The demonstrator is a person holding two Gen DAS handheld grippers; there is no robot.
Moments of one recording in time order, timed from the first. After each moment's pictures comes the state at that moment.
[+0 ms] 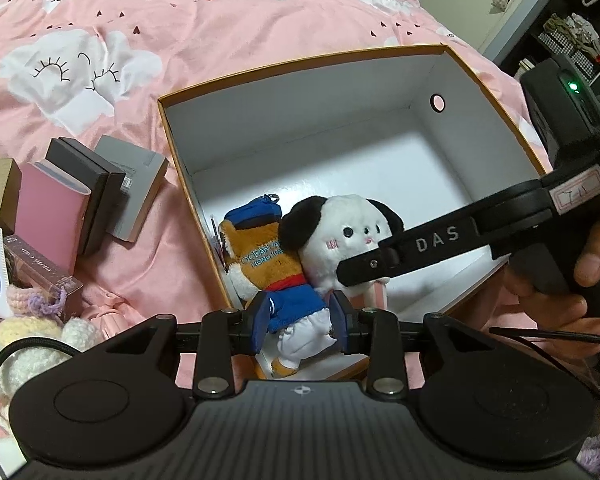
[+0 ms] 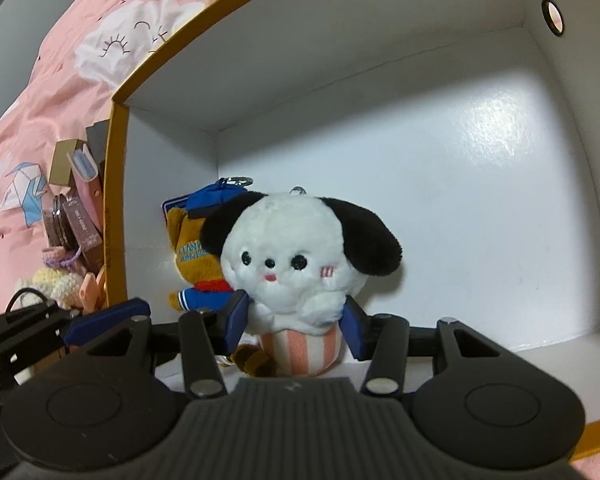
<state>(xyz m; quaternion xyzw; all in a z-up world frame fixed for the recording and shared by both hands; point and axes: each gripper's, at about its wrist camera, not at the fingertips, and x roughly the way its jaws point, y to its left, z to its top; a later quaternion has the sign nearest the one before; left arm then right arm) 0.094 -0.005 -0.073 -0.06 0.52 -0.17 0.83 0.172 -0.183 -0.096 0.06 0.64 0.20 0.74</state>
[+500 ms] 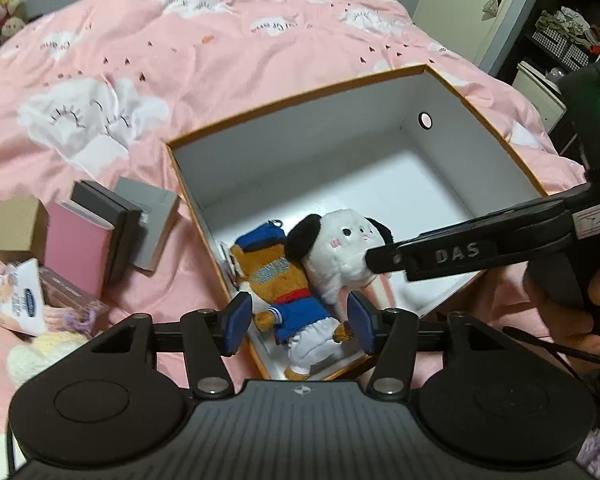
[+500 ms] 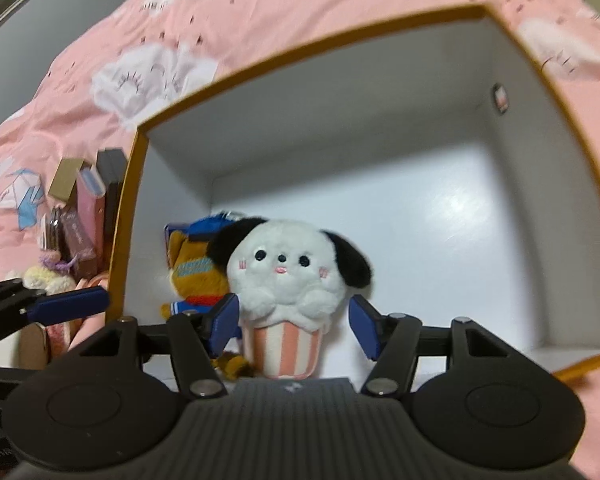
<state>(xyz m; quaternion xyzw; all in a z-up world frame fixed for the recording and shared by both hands) 0.072 -0.011 -0.049 -0.01 0.48 -0.15 0.87 0.141 -0.190 -0.058 0.00 0.53 0.18 0.83</state>
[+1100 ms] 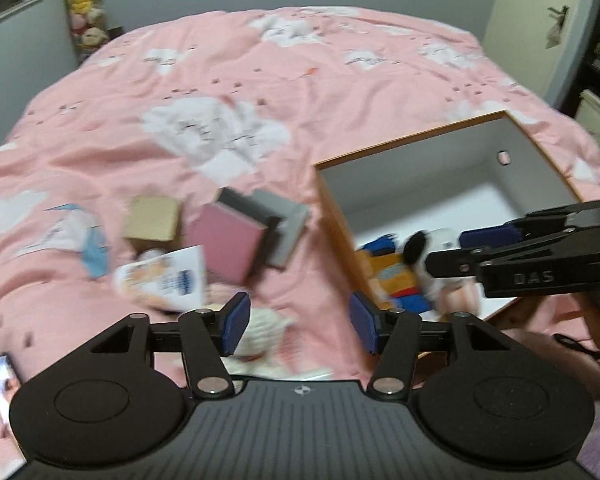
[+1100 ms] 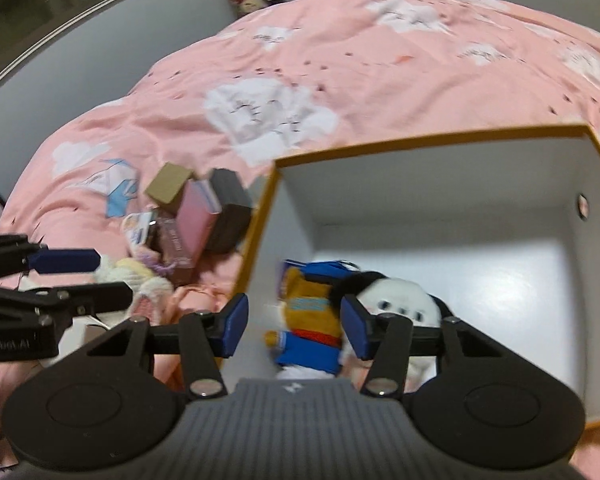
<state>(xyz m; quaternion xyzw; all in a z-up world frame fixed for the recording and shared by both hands) 0.038 0.063 -0.008 0.00 0.46 -0.03 0.89 0.108 -0.140 -0.028 -0.04 0.45 0.32 0.83</state>
